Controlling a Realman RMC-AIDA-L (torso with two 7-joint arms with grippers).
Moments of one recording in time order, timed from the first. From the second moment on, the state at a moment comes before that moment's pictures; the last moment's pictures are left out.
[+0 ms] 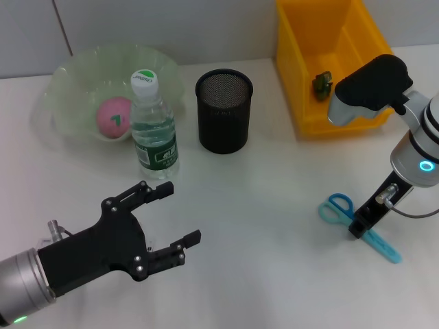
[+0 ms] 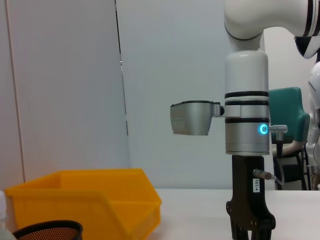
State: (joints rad) left arm -0.31 -2.07 1.35 0.40 1.19 1.50 -0.64; right arm 0.65 2.08 -1.38 -1.14 -2.80 -1.59 2.70
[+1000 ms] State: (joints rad) left arm -0.32 -2.07 1.35 0.41 1.18 1.53 -0.64; right arm 0.58 2.08 -1.34 -1.28 -2.72 -1.59 2.68
